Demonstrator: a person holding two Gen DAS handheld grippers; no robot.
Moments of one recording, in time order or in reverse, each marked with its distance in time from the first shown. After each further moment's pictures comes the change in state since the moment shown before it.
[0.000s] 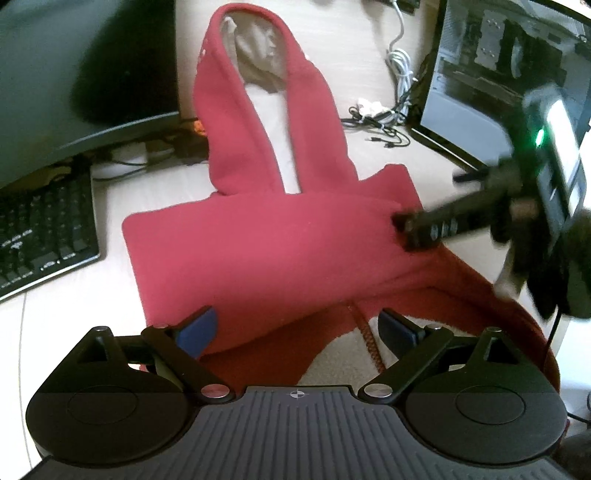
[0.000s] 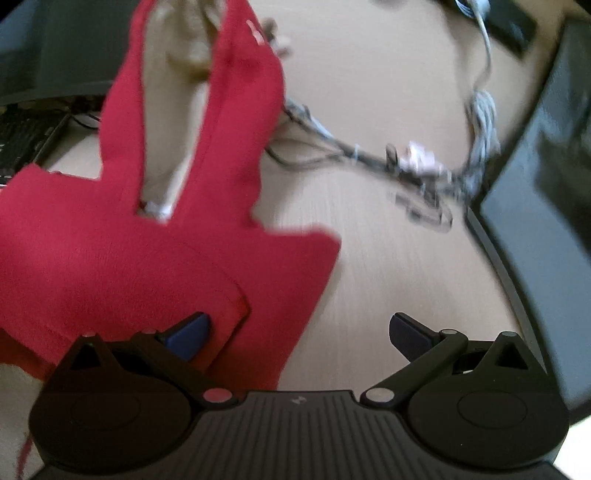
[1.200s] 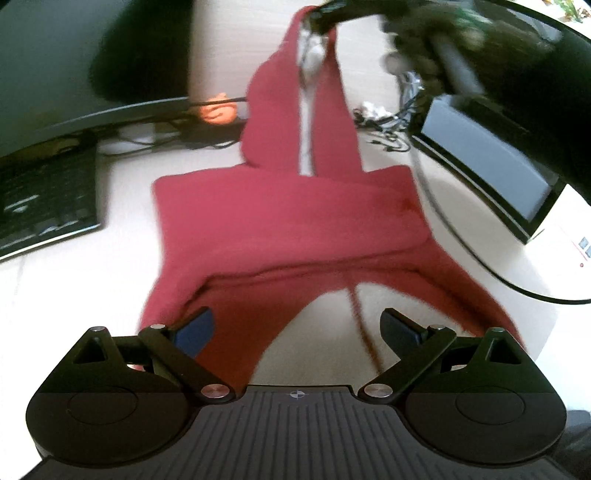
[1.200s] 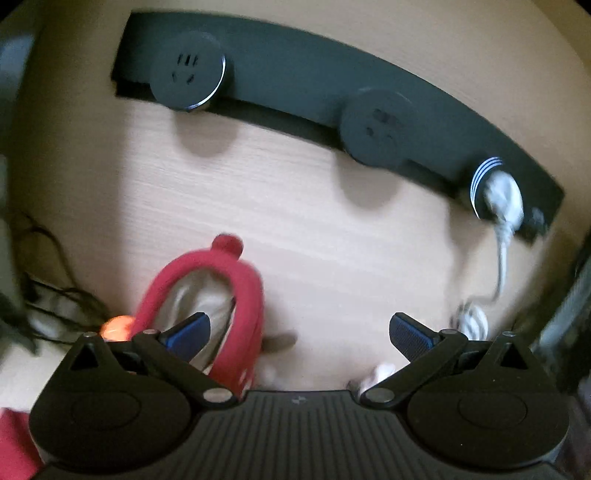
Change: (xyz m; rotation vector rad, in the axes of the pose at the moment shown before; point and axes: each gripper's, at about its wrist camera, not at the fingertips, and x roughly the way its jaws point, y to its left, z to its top) left arm -0.022 -0.001 -0.014 -0.093 0.014 -0.003; right arm 0.045 -0.042 0.191 0.027 -0.229 -0.059
